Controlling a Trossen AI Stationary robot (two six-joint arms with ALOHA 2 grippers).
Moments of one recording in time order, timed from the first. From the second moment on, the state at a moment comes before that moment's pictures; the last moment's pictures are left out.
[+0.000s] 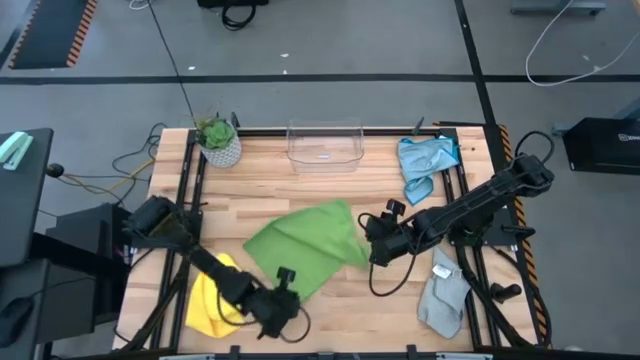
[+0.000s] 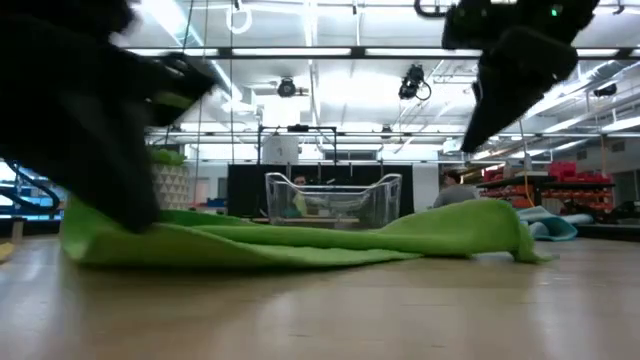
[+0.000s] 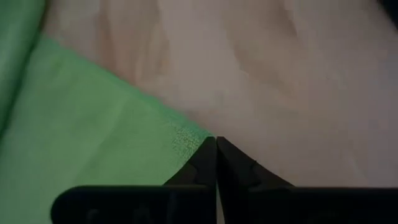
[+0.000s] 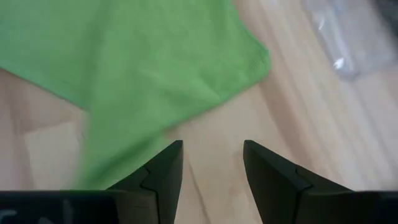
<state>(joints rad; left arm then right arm) -0.70 1.89 1.13 -0.28 -0.38 -0.27 0.40 1.48 0.95 -0.74 0.53 0.64</state>
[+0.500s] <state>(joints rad) -0.81 1.85 1.17 -0.42 -0.42 -0.33 0.22 1.48 0.60 0.08 0.47 0.62</state>
